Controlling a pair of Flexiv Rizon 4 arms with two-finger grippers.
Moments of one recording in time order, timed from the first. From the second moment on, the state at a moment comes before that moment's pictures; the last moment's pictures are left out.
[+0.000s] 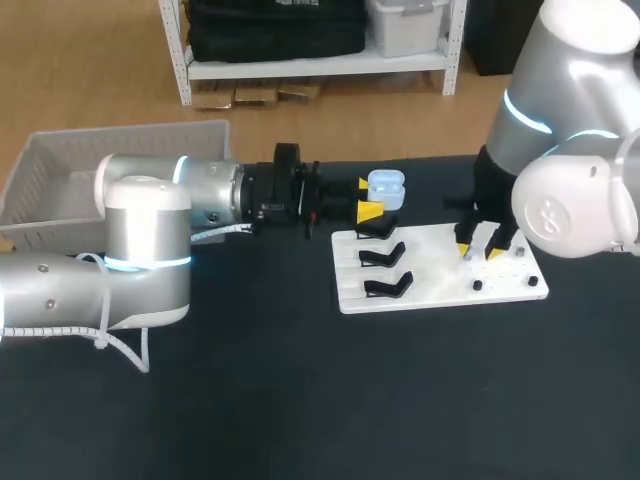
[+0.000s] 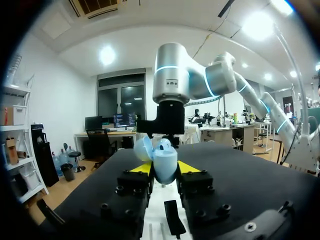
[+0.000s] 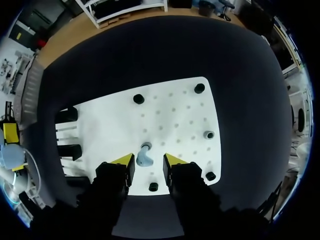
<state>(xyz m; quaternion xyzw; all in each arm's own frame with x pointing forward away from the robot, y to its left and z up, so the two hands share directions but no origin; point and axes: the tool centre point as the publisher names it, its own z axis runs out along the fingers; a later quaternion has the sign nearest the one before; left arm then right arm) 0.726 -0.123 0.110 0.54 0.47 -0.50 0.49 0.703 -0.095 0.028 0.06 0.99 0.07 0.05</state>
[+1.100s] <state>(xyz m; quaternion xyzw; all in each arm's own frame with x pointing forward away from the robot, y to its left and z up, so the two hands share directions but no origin) 0.726 -0.123 0.110 0.54 0.47 -0.50 0.49 0.708 -0.092 0.026 0.06 0.99 0.08 0.05</state>
